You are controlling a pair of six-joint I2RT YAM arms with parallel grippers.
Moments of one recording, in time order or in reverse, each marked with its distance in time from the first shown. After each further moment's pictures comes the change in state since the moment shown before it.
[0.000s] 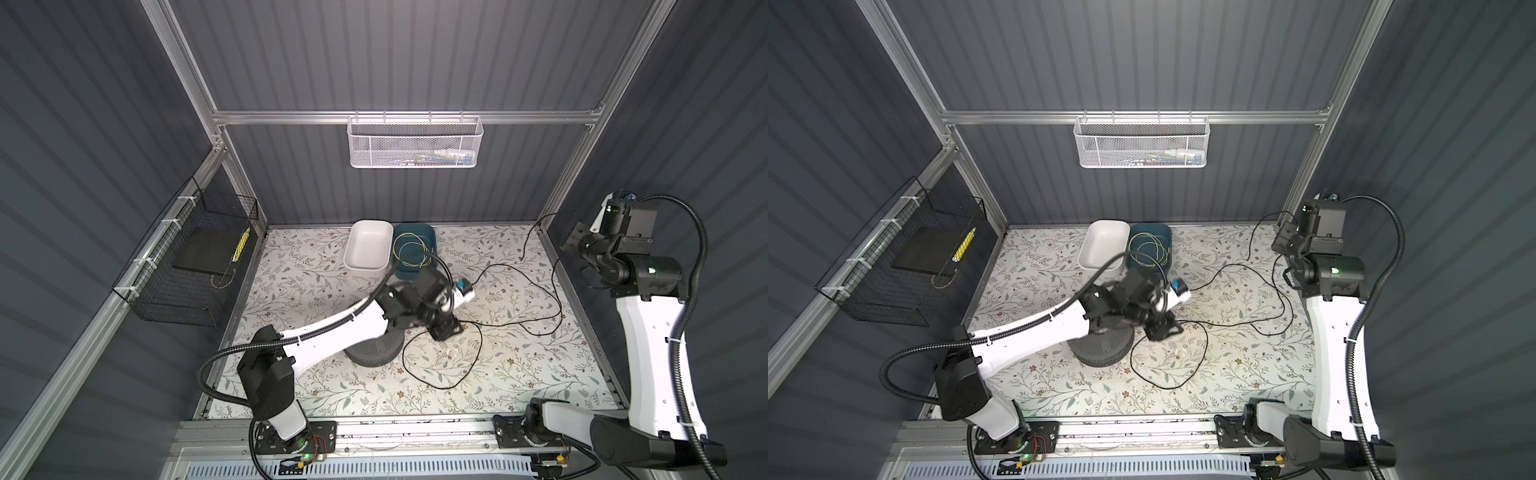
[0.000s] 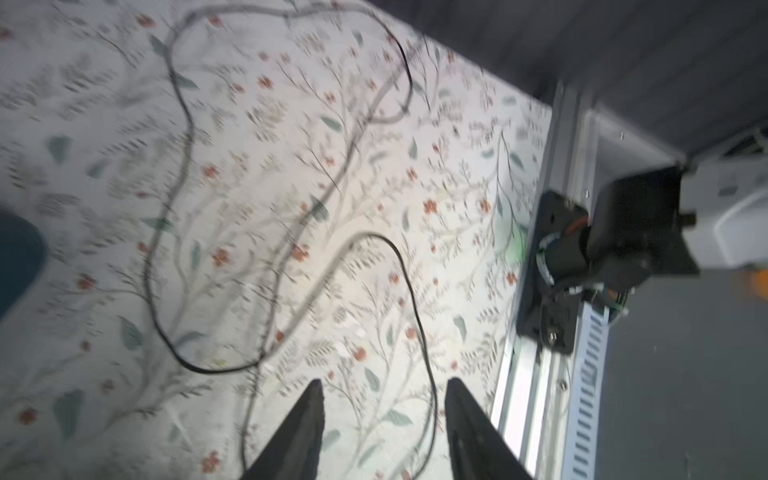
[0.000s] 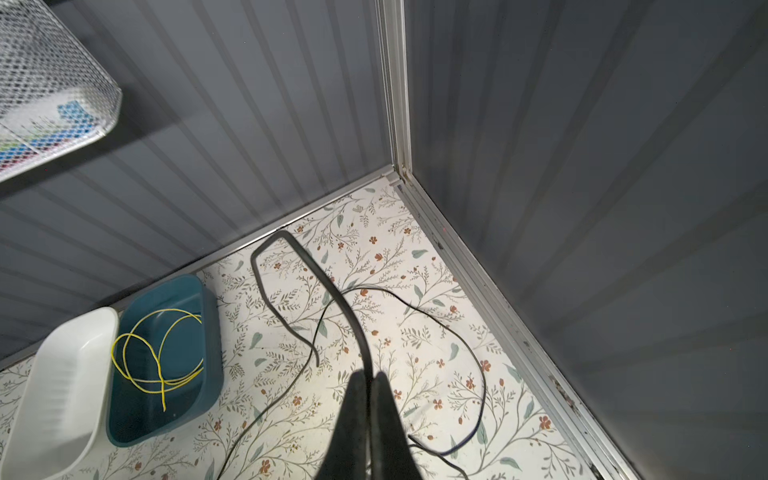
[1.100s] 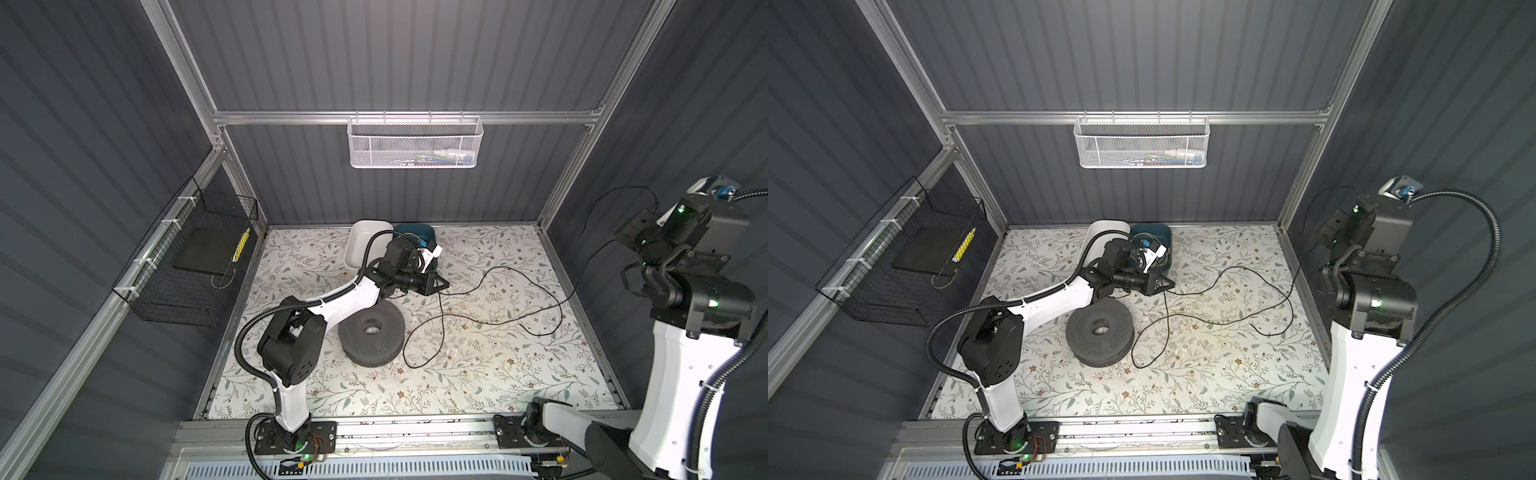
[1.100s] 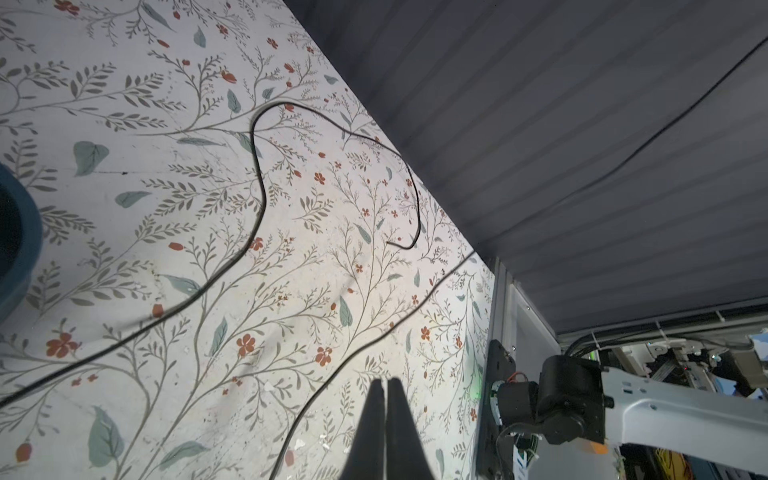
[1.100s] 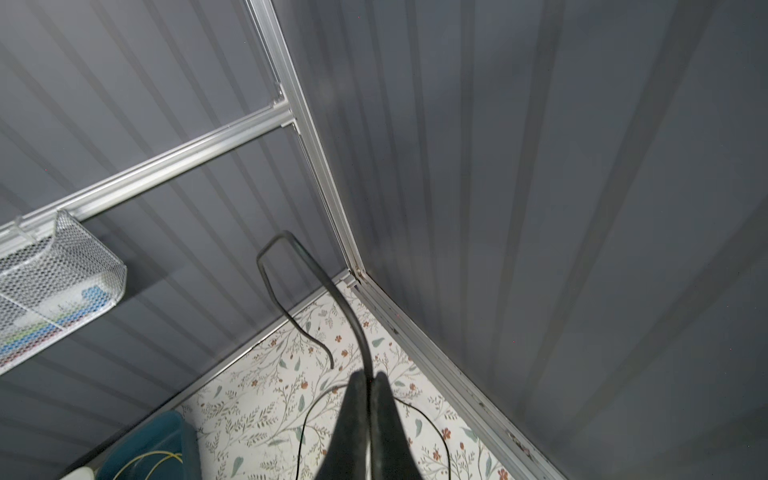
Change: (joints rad) left arm 0.391 0.243 0.042 0.495 0.470 -0.359; right arm -0.122 -0.016 0.335 -0.063 0.130 0.001
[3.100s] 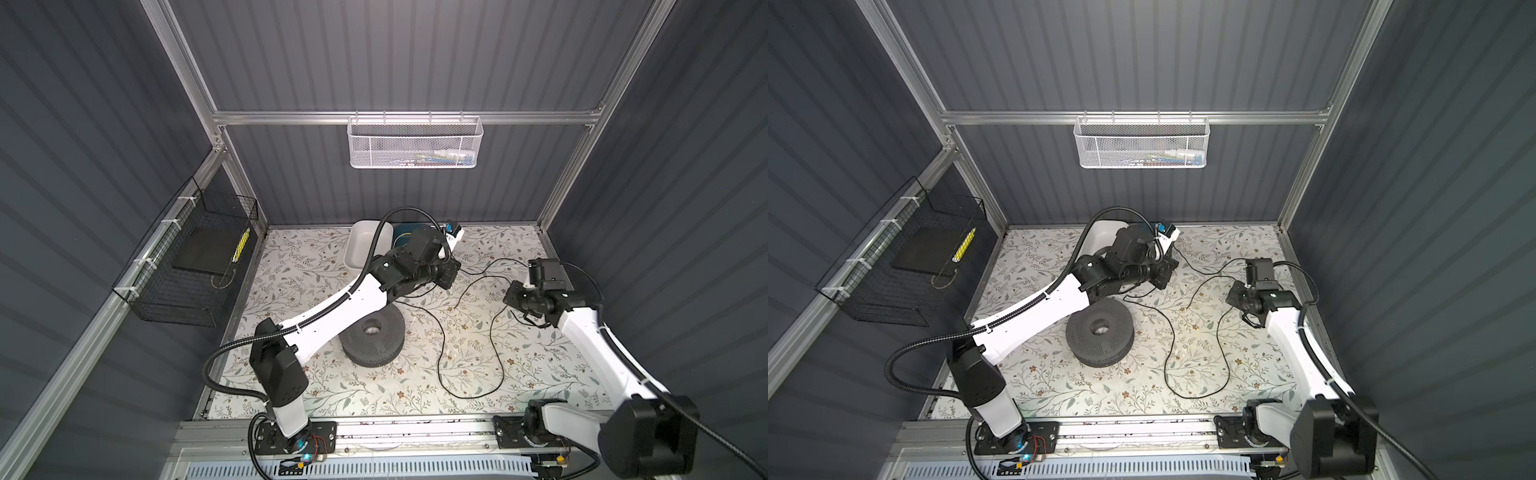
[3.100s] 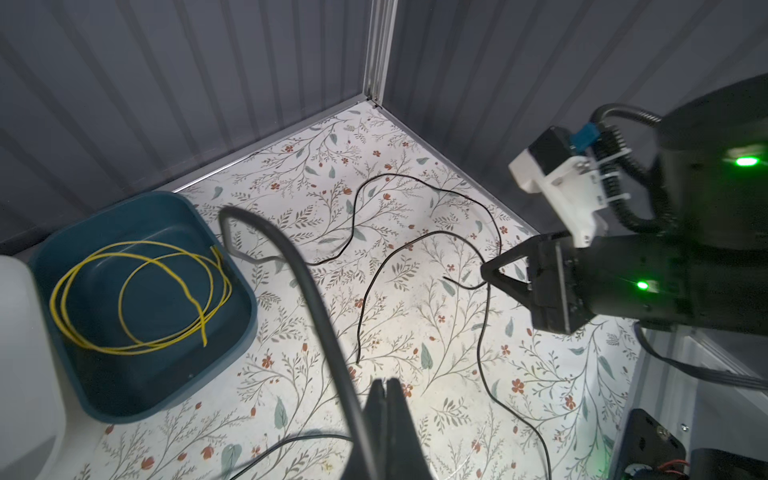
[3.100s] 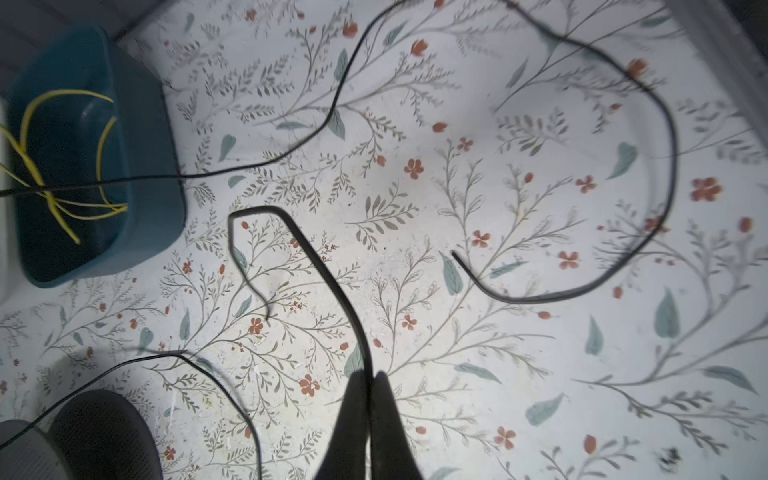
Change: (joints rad) left arm -0.204 -0.078 0.394 -0.422 -0.646 0.197; right arm 0.249 -0.093 -1.065 0.348 -0.305 0.180
